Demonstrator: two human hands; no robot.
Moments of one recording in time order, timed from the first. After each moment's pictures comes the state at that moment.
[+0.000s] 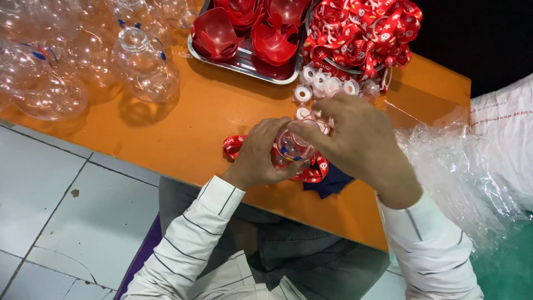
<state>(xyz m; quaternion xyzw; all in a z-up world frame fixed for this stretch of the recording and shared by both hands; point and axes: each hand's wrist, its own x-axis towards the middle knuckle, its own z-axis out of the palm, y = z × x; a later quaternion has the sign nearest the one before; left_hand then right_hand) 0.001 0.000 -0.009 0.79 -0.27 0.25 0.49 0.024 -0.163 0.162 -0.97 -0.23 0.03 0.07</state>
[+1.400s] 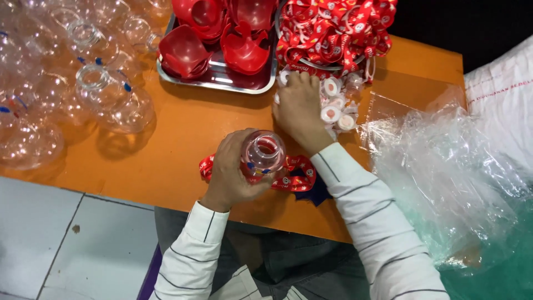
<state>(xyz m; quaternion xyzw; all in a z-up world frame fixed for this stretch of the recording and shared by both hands) 0.004 0.008 -0.004 0.78 -0.20 0.28 0.53 0.166 -0.165 -0.029 -0.94 -0.24 -0.25 0.00</state>
